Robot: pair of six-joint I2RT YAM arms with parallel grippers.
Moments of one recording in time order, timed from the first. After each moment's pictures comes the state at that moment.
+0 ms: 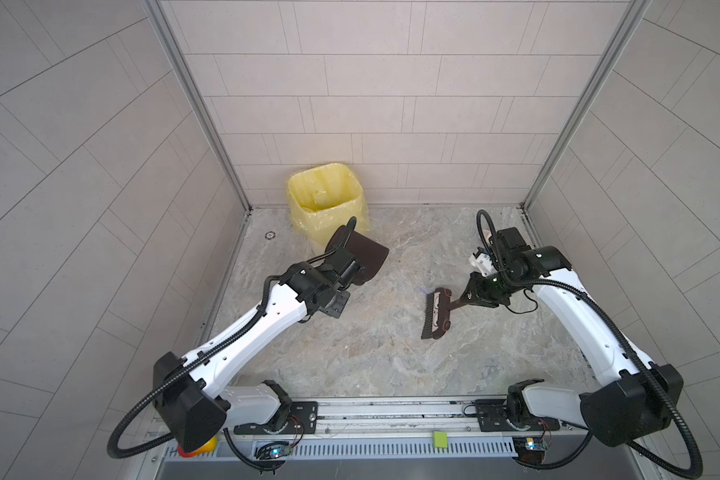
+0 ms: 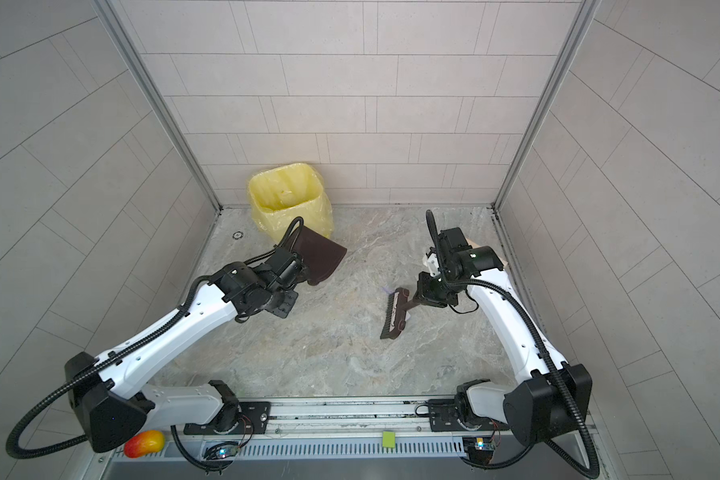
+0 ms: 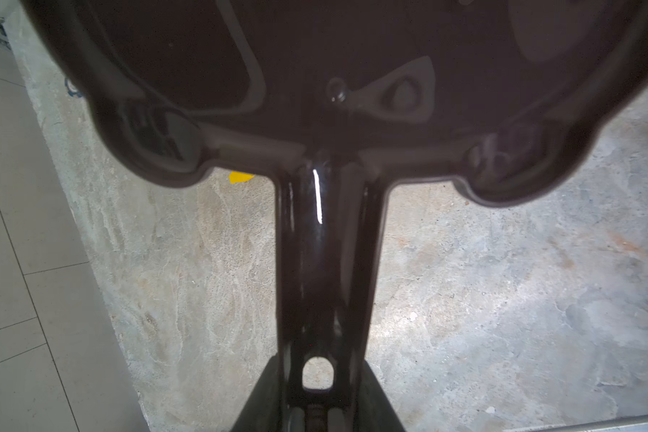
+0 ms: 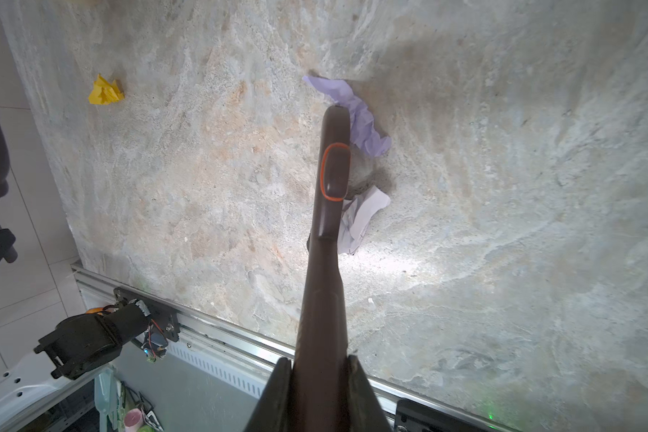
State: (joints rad) left arm -0.72 1.29 1.21 -1.19 -0.33 -0.22; right arm 0.18 1.26 1.27 -1.29 -0.39 0.31
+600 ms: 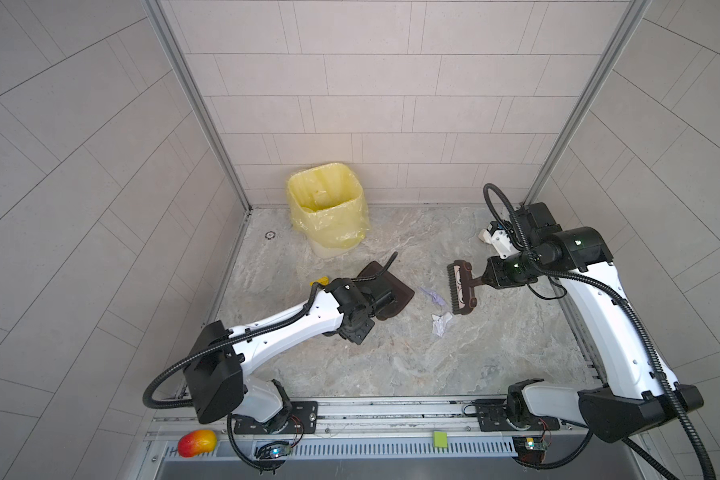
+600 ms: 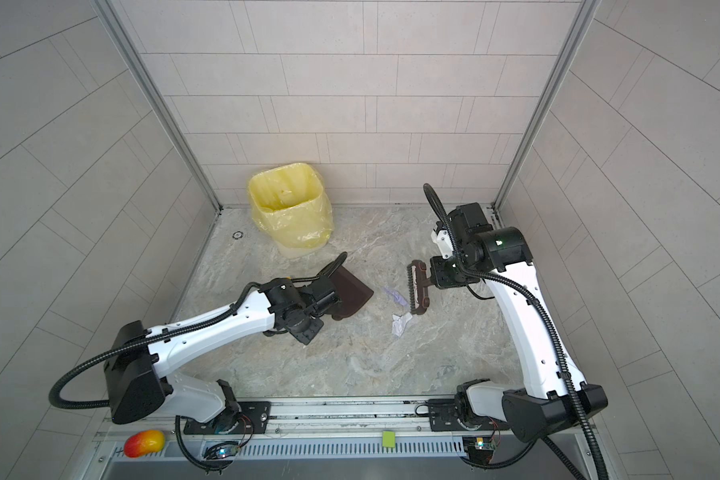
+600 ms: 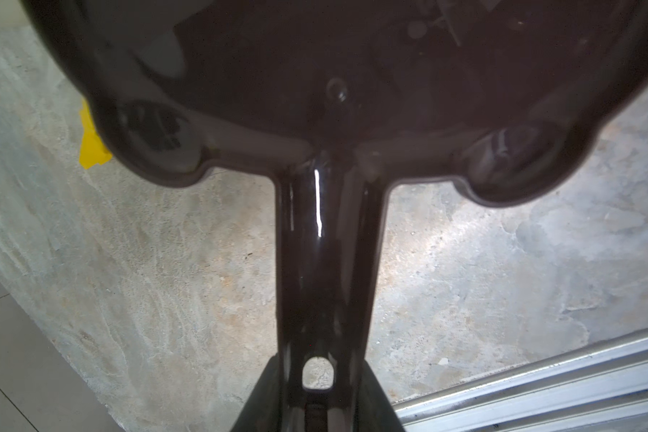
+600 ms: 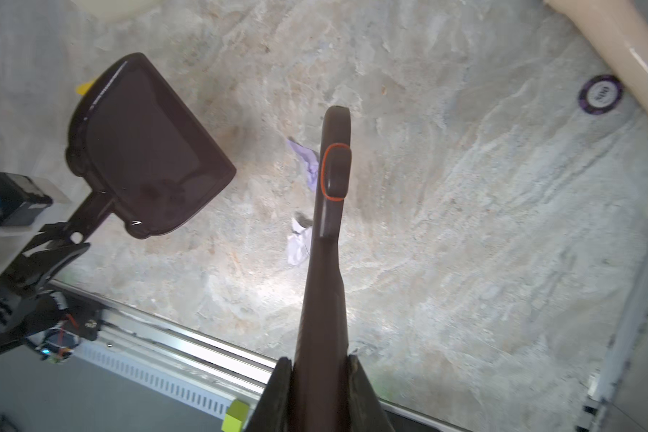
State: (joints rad) left arm -0.97 1.47 1.15 -1.18 -0.25 -0.30; right arm 0.18 1.30 1.63 -1.54 -0.12 0.05
